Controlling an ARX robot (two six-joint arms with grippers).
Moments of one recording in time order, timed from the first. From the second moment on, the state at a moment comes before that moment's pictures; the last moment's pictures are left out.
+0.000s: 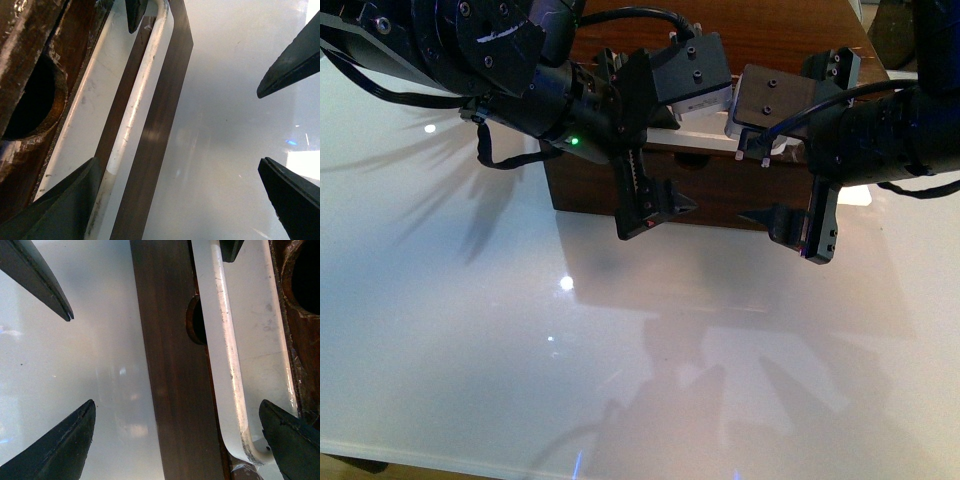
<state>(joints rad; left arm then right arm) -0.40 2.28 1.36 0.14 0.55 0.95 0.24 2.05 1.05 0.24 -0.35 -1.17</state>
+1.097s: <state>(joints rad) -0.39 2.31 1.46 -0.05 0.52 1.12 0.27 2.12 1.12 0.18 -0.36 -1.23</state>
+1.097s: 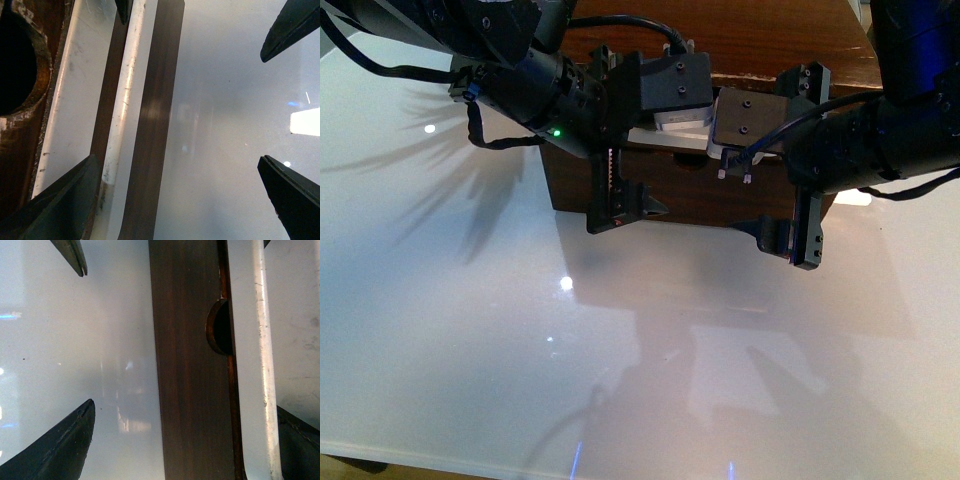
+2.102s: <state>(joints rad) -0.40 2.22 1.31 -0.02 0.53 1.19 0.33 2.06 0.97 0.25 -0.34 -1.23</state>
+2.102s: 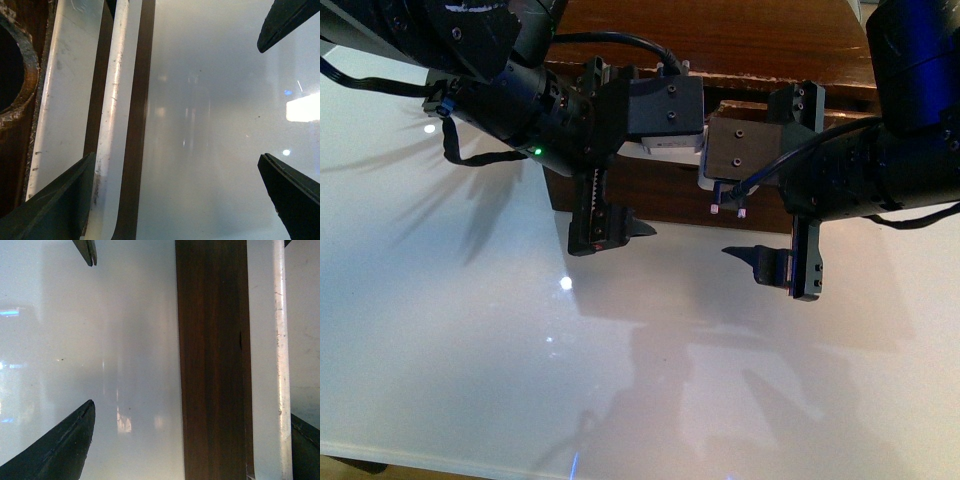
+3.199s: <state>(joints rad) -0.42 2.03 0.98 0.05 0.58 1.21 0.49 1.90 0.69 0.35 -0.26 -1.18</state>
